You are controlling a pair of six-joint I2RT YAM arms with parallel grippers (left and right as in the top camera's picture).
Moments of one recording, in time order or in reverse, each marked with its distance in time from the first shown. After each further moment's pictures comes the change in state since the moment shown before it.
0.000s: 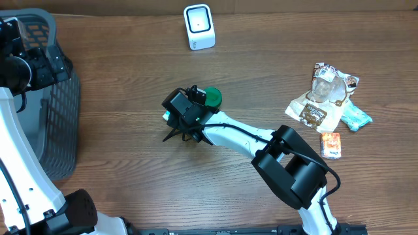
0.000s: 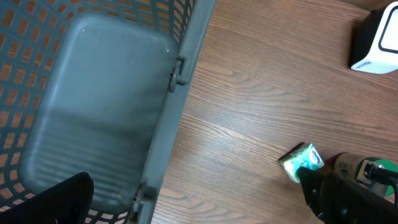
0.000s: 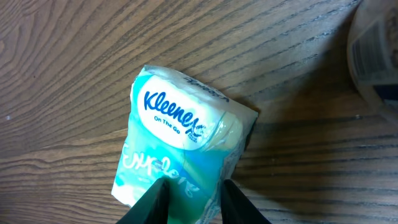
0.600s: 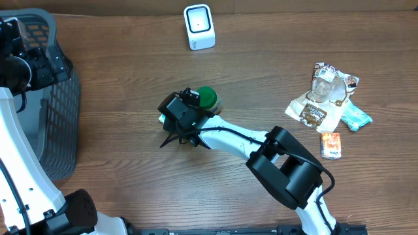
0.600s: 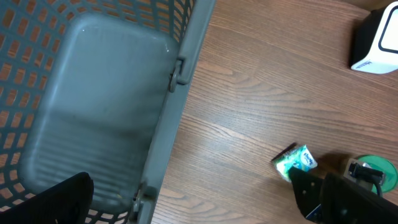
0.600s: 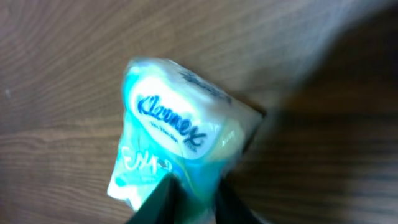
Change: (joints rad) left arm 0.000 0.000 0.000 0.000 0.000 0.000; right arm 0.025 0.030 -0.005 0.051 -0.007 -0.059
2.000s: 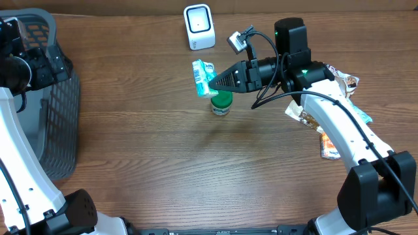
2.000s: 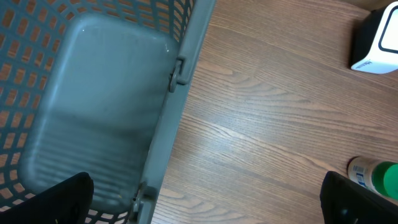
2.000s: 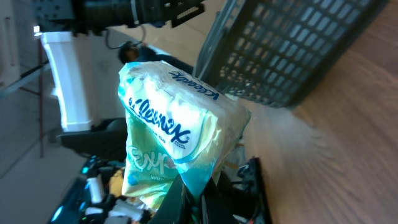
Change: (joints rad) left arm 0.000 0.000 0.000 0.000 0.000 0.000; right arm -0.589 -0.442 -0.037 0.004 -1.588 -0.608
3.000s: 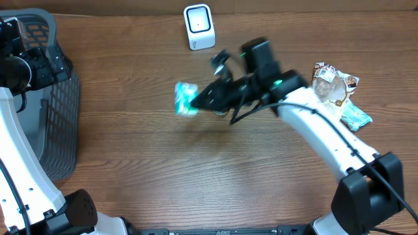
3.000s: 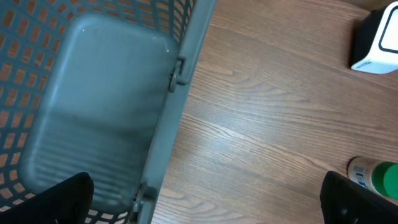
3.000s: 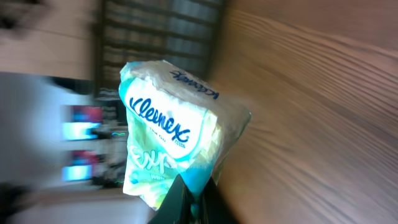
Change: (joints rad) left arm 0.000 0.000 0.000 0.000 0.000 0.000; right arm 0.206 0.000 0.001 -0.313 0.573 0.008
